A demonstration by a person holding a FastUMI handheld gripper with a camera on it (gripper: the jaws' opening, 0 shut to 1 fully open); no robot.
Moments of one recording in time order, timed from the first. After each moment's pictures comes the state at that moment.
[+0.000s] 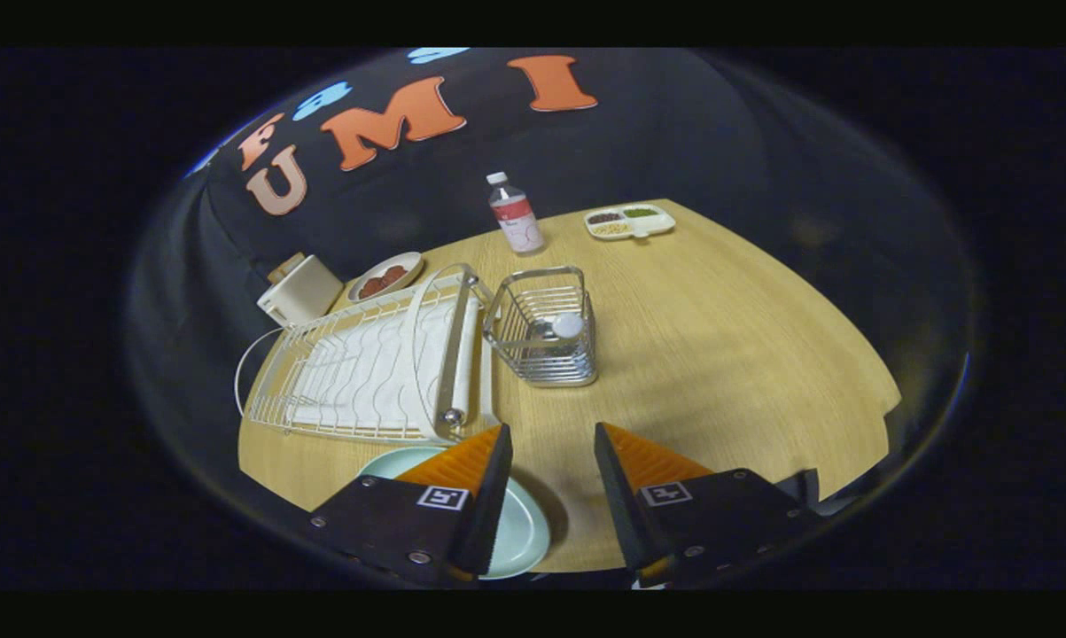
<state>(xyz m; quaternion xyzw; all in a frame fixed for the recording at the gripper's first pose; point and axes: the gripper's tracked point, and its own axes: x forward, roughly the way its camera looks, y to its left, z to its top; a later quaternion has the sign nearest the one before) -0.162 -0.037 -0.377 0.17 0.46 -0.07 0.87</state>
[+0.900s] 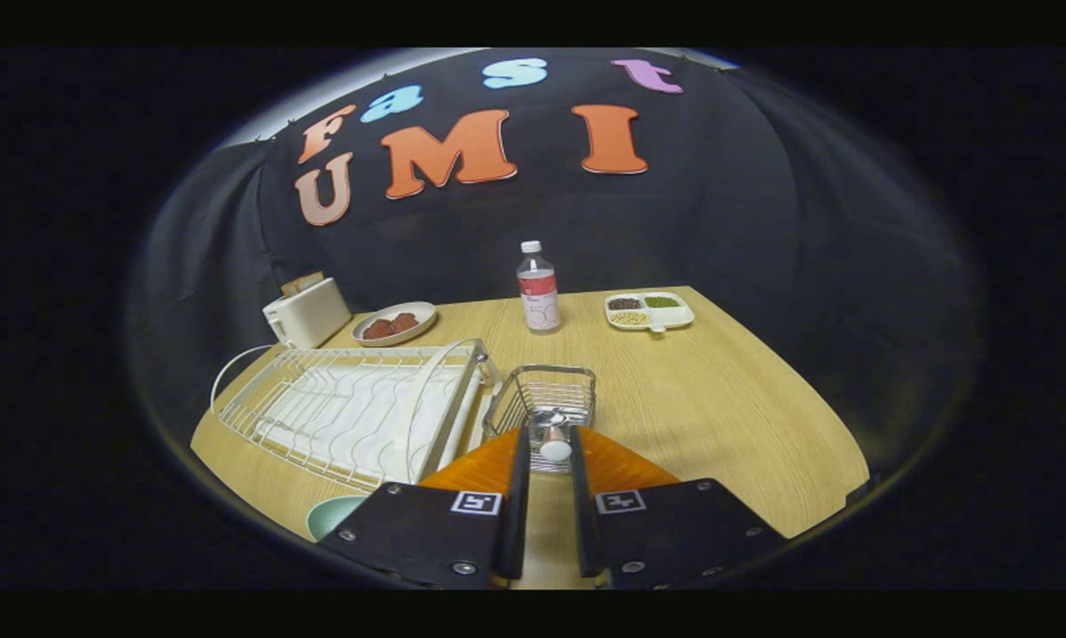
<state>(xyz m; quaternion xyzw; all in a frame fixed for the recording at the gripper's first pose) -0.095 -0.059 -0.361 0.09 0.35 -0.06 0.93</state>
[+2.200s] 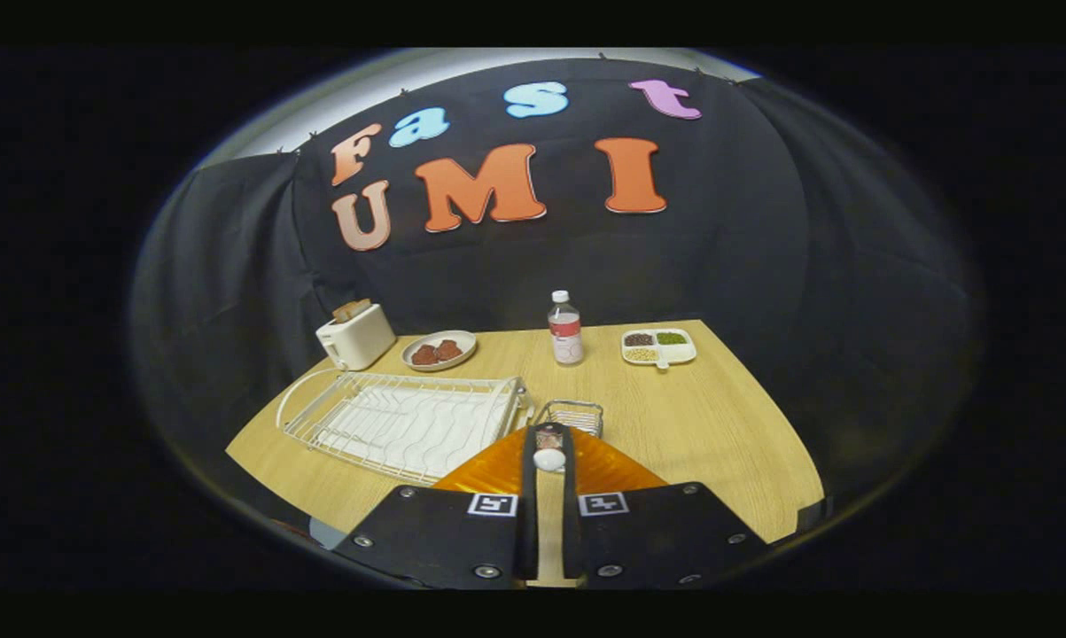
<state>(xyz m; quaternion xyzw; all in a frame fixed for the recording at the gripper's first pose) -0.129 -0.060 -0.237 0.10 0.33 -0.01 0.94</state>
